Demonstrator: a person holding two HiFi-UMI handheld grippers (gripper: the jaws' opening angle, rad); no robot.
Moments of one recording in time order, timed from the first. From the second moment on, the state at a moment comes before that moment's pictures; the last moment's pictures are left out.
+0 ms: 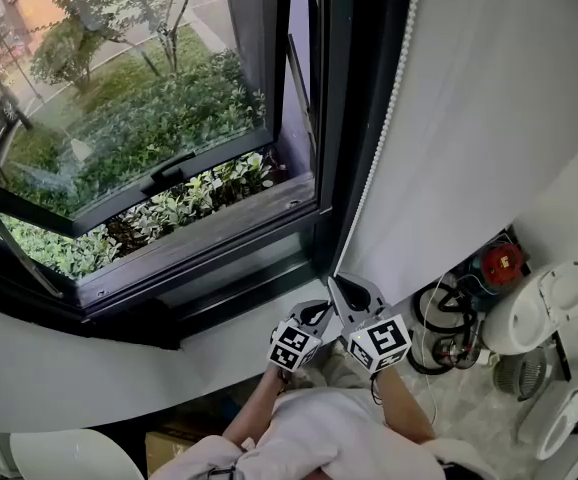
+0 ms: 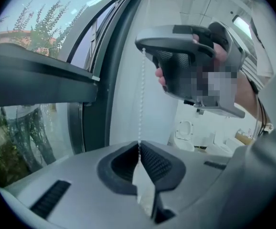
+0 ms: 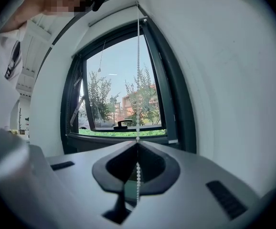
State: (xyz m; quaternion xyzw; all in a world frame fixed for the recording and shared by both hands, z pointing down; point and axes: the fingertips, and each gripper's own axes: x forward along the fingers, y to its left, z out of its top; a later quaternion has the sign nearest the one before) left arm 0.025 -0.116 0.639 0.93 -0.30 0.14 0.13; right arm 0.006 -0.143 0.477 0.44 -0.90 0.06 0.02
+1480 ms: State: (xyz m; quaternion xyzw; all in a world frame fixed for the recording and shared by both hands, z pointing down) left arm 0.020 -0.149 0.331 0.95 -0.30 -0.03 -0.09; right arm -0.003 -0.124 0.594 0.42 -0.89 0.14 0.10
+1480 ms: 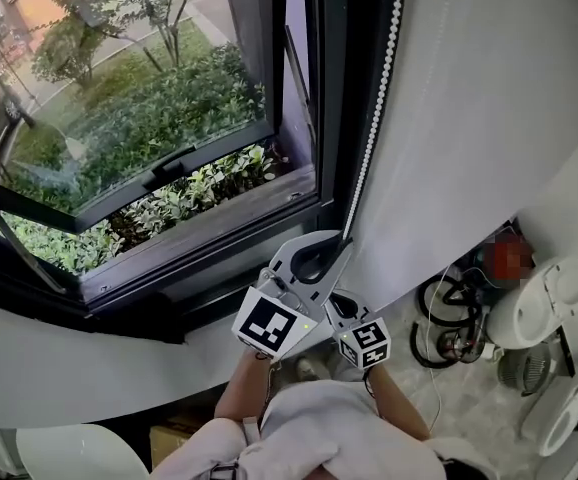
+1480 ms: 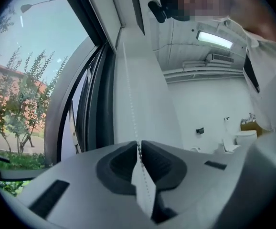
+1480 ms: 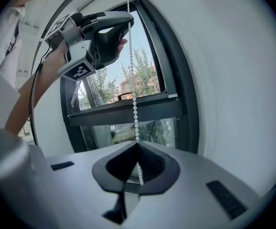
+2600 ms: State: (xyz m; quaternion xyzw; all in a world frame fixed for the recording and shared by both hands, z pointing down) left arm 0.015 -0.151 0.425 0.94 -0.34 0.02 -0.02; right arm -0.007 -0.116 0.681 0.41 -0.87 0.17 0.22
